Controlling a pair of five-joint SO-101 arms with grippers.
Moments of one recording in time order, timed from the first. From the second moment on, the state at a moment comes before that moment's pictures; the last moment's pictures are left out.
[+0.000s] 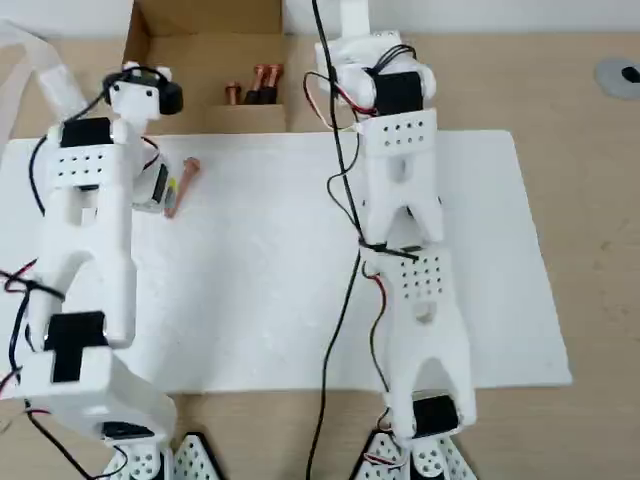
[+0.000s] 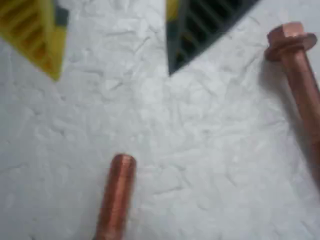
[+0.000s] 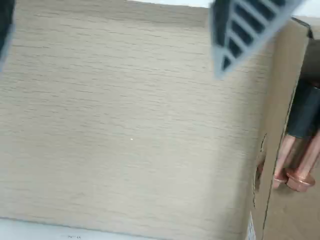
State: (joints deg) left arm -9.8 8.9 -1.6 78.9 -27.7; right arm -14.9 58.2 -92.4 78.5 -8.6
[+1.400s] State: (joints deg) left arm -5.9 46.0 -35.5 74.9 -27.9; right arm -14.9 58.2 -92.4 83.4 -8.6
